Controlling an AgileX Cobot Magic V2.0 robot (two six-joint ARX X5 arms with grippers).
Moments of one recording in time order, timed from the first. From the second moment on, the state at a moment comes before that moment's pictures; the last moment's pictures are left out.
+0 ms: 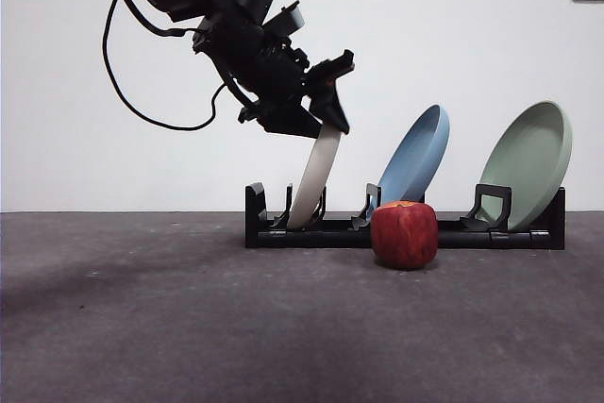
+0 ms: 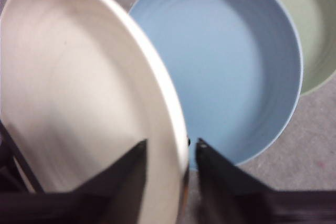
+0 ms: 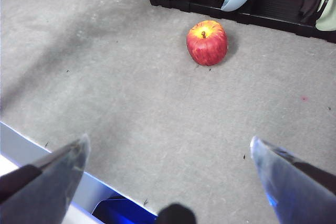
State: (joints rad) left arm -0.50 2.07 1.66 -0.09 0.27 -0.11; right arm 0.14 0.73 1.05 -1.08 -0.39 -0.13
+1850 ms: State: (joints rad) left arm -0.97 1.56 1.42 -0.85 -0.37 0.16; right arm 0.14 0.73 1.05 -1.08 -0.39 -0.11
